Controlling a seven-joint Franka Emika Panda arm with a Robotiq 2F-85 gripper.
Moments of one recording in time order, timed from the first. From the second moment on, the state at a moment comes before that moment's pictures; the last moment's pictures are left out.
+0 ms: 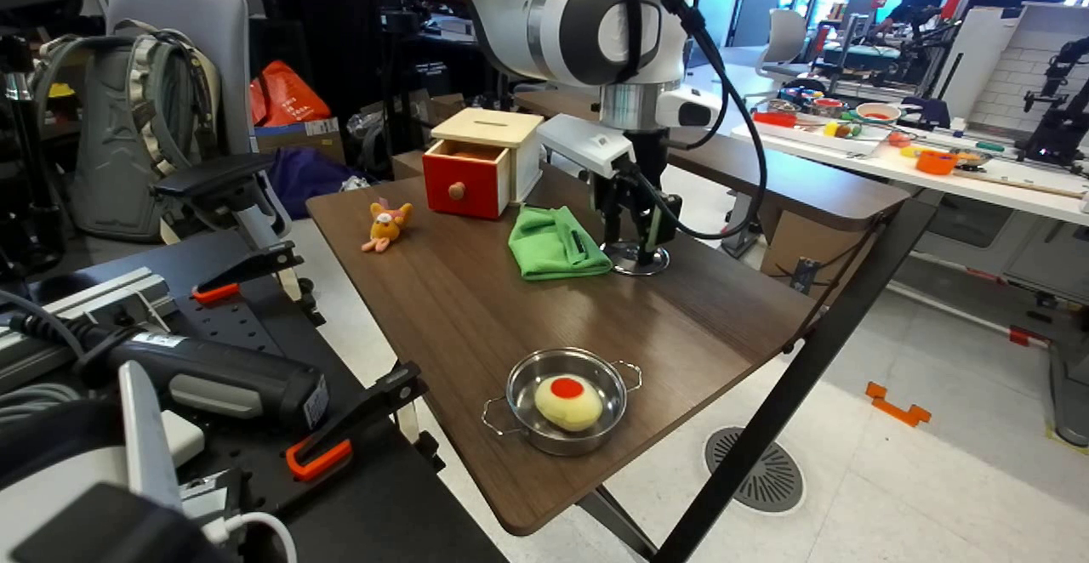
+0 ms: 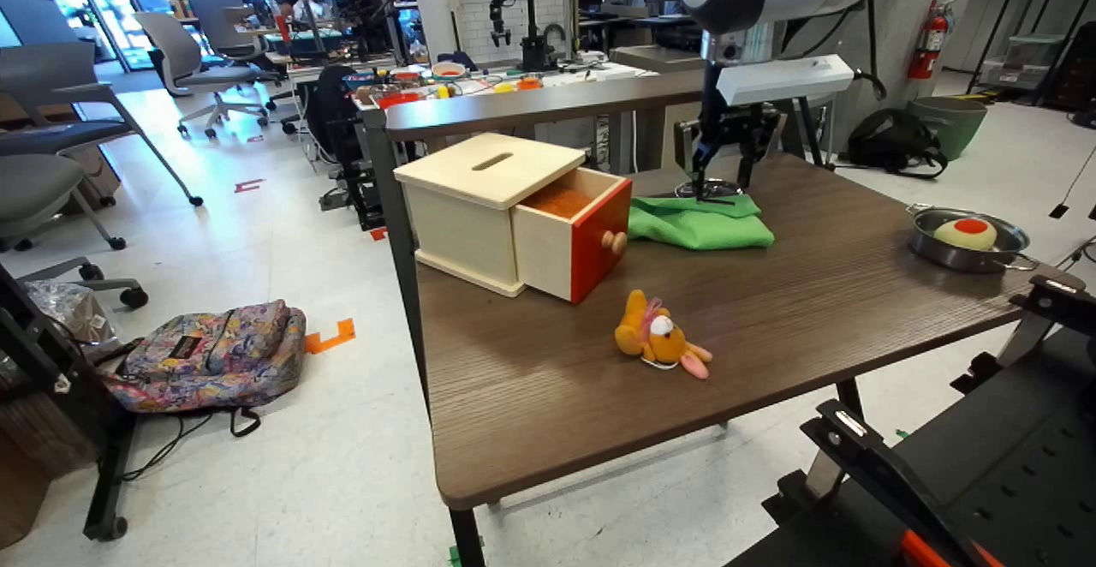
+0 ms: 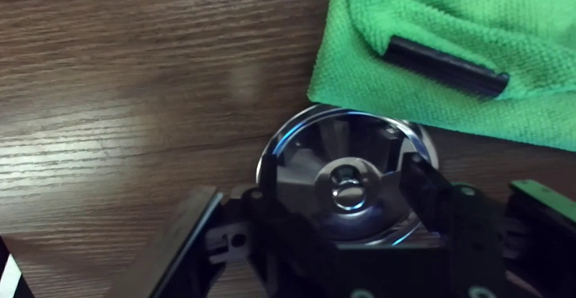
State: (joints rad) arm 0.01 0.88 -0.13 -1.58 0.04 2.52 0.12
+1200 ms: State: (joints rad) arm -0.01 0.89 -0.13 -1.55 0.03 2.49 0.12
